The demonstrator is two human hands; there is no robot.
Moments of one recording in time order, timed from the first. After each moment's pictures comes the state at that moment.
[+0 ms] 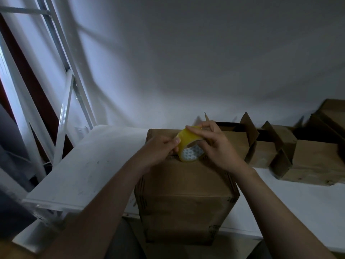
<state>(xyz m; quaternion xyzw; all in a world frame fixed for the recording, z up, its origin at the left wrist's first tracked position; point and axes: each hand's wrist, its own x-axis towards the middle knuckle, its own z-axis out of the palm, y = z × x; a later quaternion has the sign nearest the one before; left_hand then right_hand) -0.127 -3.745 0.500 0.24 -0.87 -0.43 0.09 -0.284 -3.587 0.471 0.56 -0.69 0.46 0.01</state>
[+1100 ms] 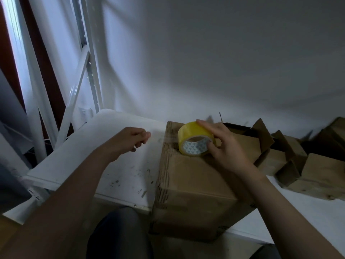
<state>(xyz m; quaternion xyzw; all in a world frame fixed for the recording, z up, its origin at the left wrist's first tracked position) -0.050 -3.881 0.448 0.24 -0.80 -0.54 0.13 -0.252 -3.624 0.476 0.55 -0.75 0.35 0.03</state>
